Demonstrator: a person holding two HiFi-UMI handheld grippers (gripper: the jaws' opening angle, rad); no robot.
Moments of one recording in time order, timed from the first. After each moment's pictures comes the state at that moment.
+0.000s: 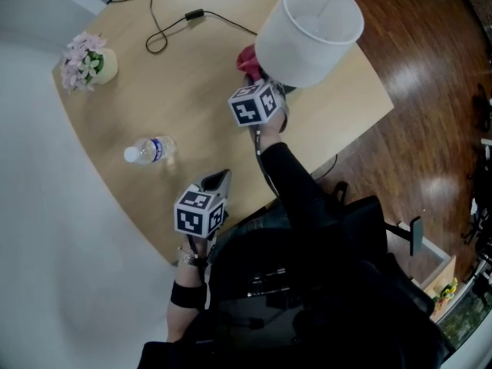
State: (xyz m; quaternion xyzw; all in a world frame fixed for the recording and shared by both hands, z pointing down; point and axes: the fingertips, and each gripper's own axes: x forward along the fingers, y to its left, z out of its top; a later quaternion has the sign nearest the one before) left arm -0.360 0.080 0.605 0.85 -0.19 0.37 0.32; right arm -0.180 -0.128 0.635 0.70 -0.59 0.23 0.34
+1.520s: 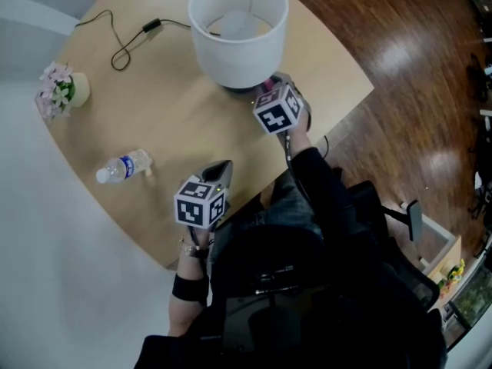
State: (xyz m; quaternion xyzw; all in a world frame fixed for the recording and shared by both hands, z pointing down) left arm -0.269 0.093 0.612 0.85 -0.14 0.39 0.32; right arm -0.077 -0.042 0.646 0.64 -0.63 0.25 0.37
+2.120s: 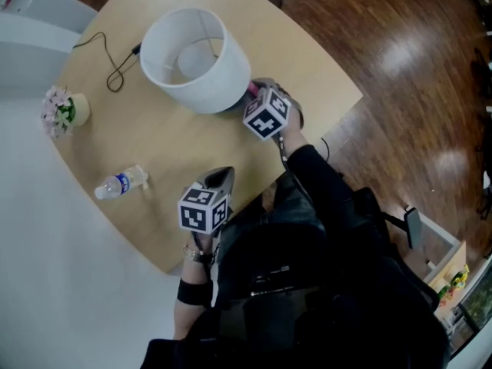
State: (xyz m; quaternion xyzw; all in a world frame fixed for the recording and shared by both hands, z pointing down) left arm -0.214 0.102 0.605 0.85 -0.15 0.41 0.30; right arm -0.058 -0.053 0.648 0.57 -0.70 0.23 0.38
